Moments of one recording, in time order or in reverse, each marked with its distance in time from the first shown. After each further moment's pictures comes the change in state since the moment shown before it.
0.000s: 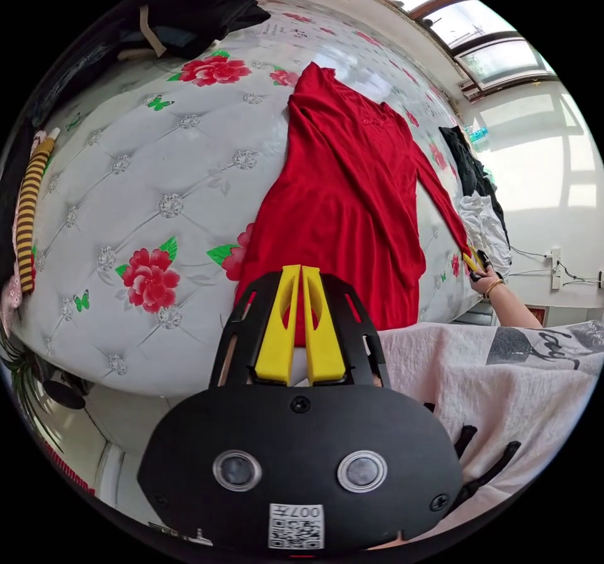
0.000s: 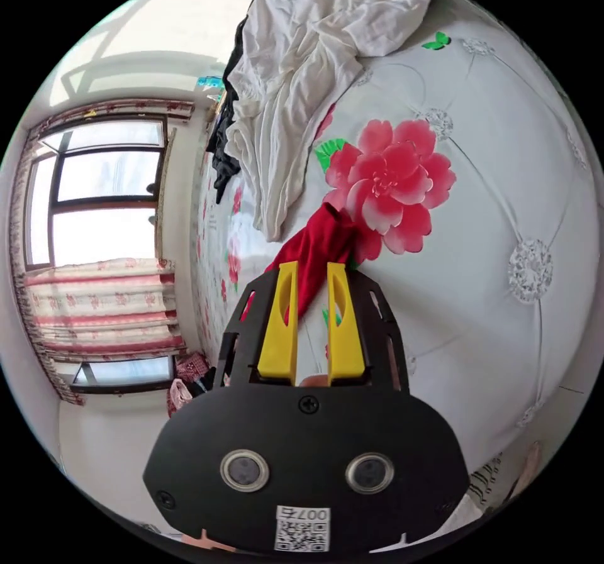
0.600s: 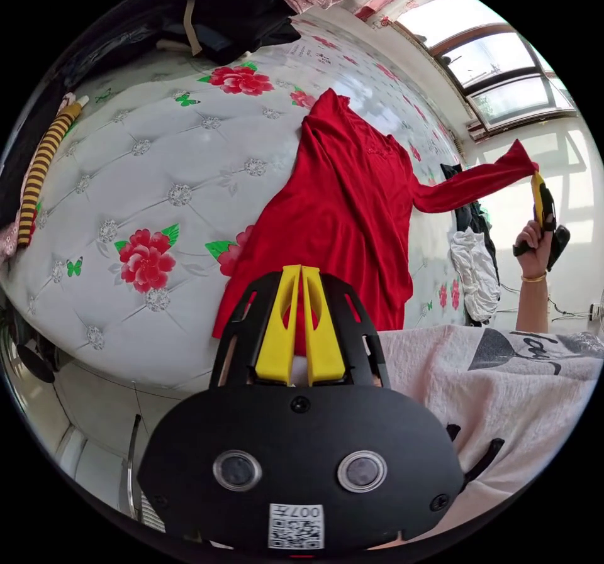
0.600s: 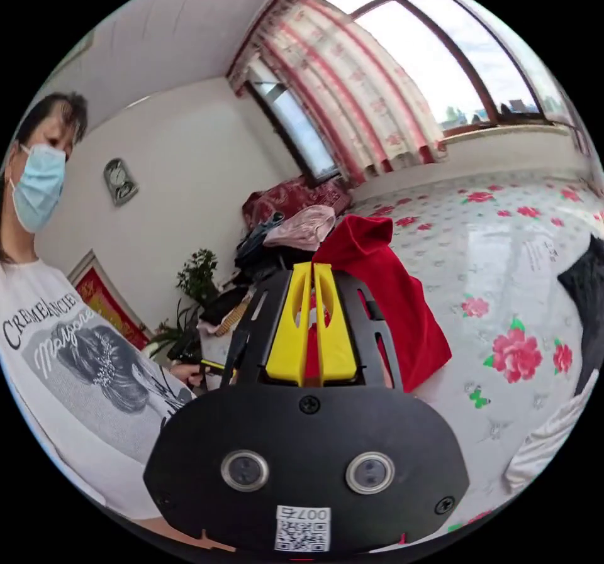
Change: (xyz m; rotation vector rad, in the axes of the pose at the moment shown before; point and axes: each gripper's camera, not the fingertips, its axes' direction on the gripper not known) left arm 0.002 0.026 -0.031 0.119 0.053 -0.110; right arm -0.409 0.492 -0.007 -0.626 -0.588 -1.475
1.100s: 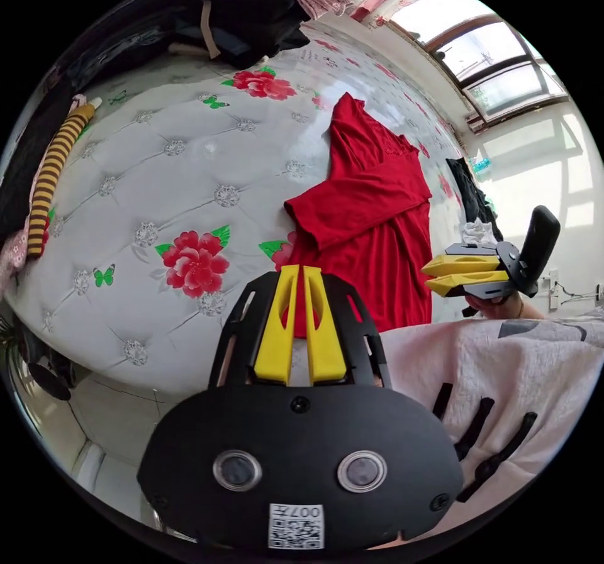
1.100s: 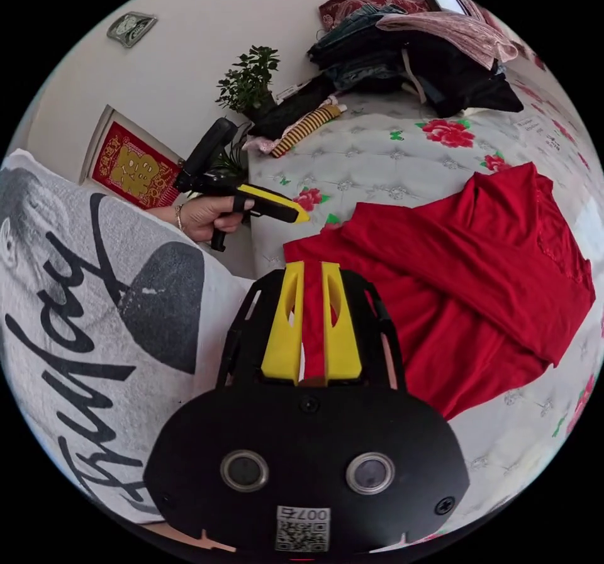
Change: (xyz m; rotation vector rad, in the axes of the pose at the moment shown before) left arm -0.023 0.023 -0.002 -0.013 -0.039 0.089; right arm -0.235 0.172 0.452 -0.798 -0.219 -0.104
